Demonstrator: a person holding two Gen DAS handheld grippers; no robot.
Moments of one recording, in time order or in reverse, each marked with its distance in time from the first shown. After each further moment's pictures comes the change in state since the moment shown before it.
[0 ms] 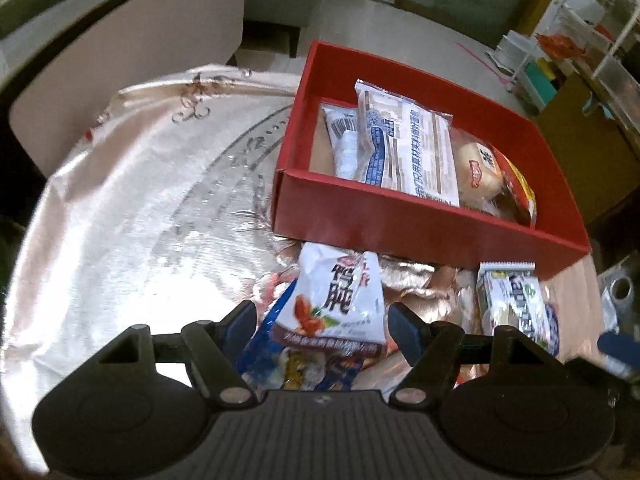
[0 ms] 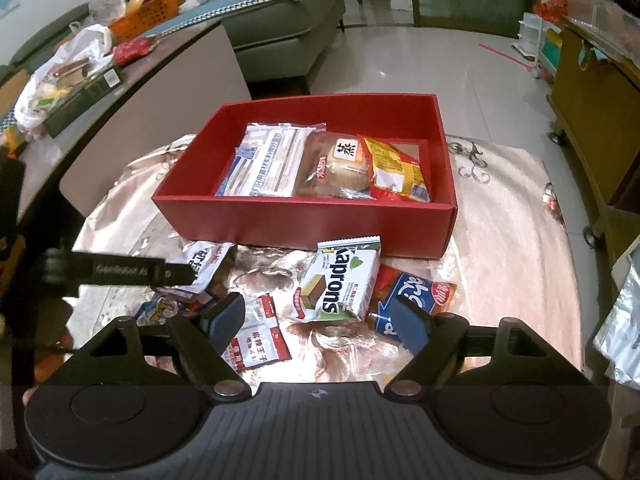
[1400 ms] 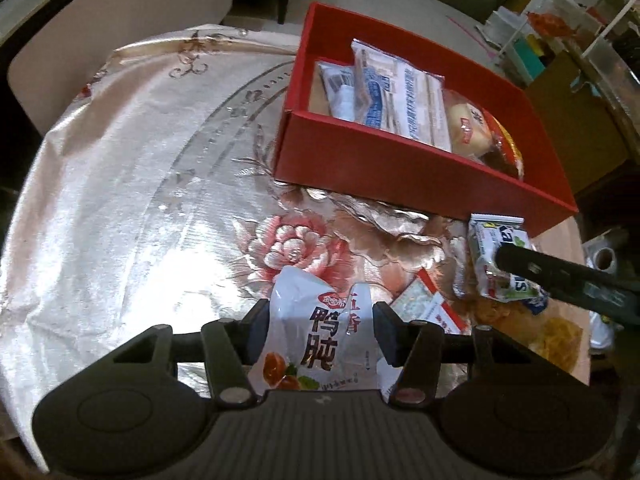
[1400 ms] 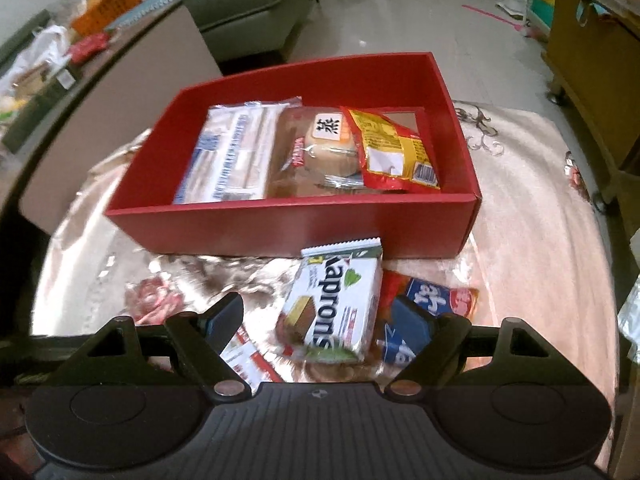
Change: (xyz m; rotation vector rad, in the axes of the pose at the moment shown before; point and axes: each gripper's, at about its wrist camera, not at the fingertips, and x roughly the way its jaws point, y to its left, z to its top) left arm -0.009 0.014 -0.021 0.017 0.102 -0.064; right arm 0.062 -0.006 0.021 0.090 0.082 -0.034
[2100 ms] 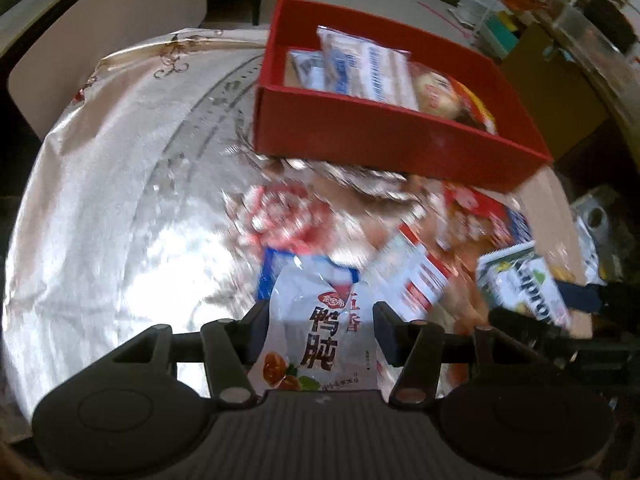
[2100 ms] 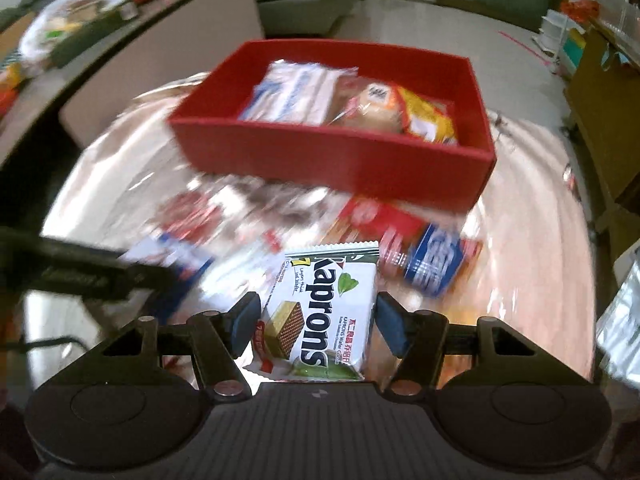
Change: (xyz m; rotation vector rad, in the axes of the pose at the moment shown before) left arm -0.021 -0.010 -0.038 0.107 -0.003 -0.009; right arm -0.049 0.030 -0.061 -0.198 0.028 0.001
